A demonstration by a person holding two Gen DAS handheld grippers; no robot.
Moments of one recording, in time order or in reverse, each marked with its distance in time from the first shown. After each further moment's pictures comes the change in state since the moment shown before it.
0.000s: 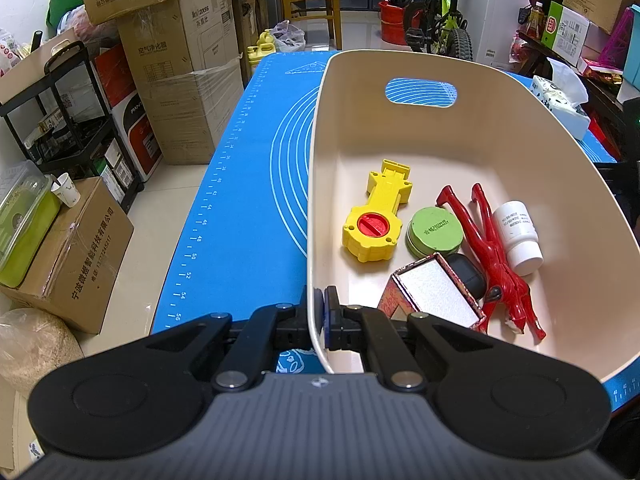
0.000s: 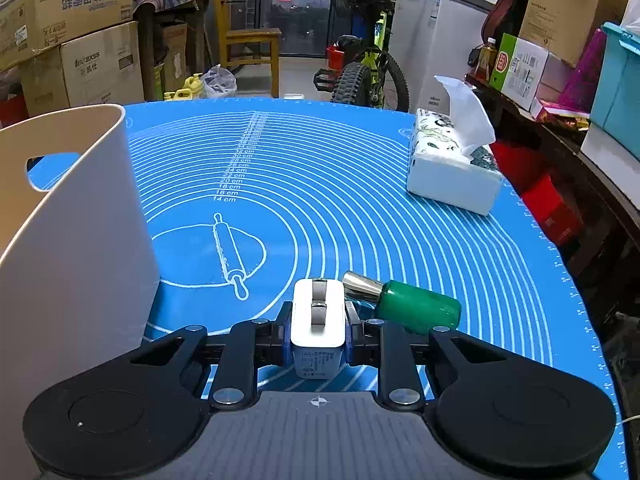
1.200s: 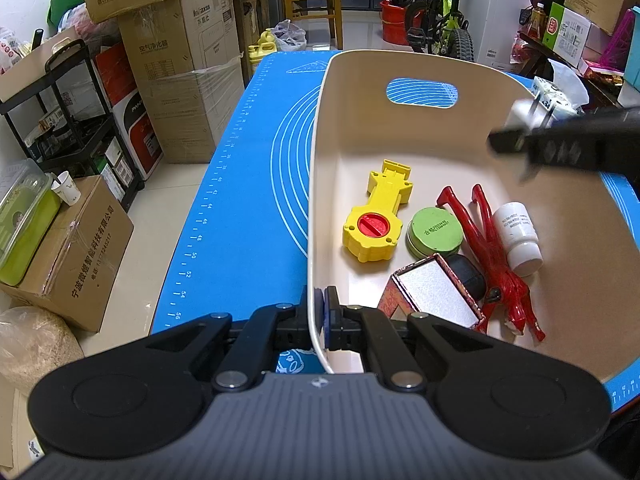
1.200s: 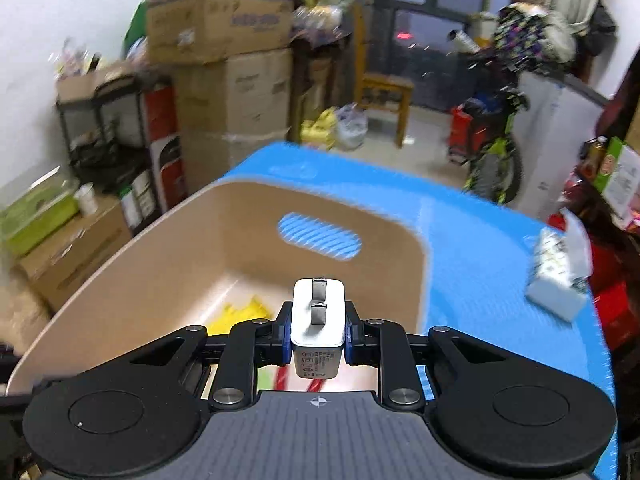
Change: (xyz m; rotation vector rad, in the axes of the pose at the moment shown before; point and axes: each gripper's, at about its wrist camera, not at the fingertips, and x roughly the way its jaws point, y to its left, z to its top) left arm 0.000 0.003 -0.002 0.002 0.000 -0.001; right arm -0.130 0.113 0.023 -0.260 -0.084 0.283
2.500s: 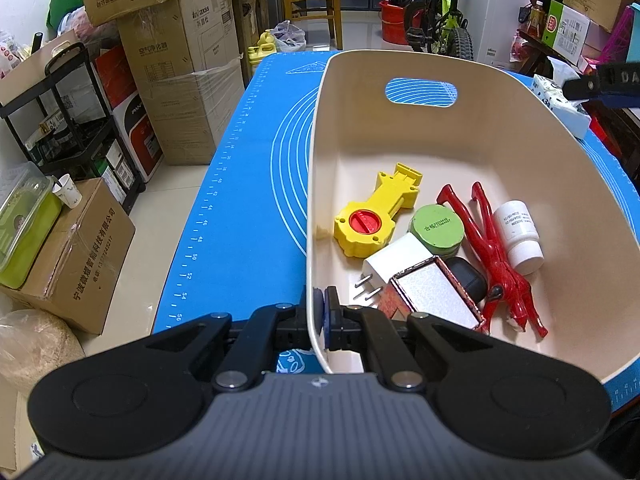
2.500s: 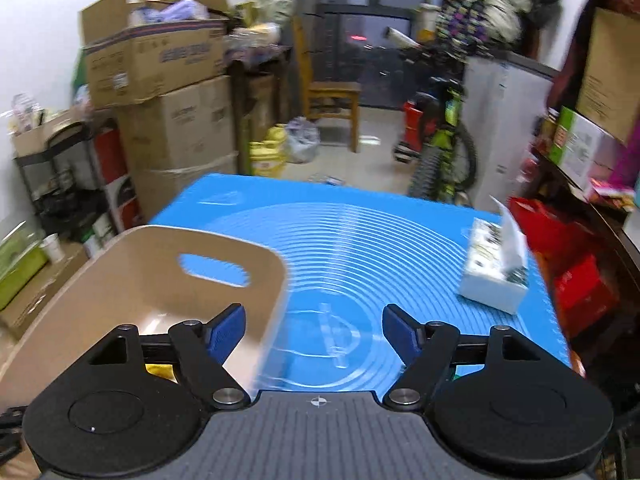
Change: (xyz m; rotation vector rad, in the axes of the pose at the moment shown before) left arm -0.001 -0.001 0.002 0.010 0.001 0.005; right arm -0.015 -0.109 0.010 0.171 -0.049 -0.088
